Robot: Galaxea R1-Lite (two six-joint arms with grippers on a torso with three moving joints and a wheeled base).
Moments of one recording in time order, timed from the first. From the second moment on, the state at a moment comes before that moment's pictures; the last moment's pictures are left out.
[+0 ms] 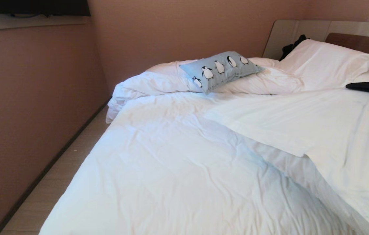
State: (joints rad) left arm 0.00 0.00 0.00 0.00 0.01 0.00; right arm -0.47 1.70 -1.40 -0.06 1.30 0.78
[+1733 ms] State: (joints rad) left arm 0.00 0.00 0.00 0.00 0.01 0.00; right arm -0.47 1.65 -1.40 -0.06 1.30 0.78
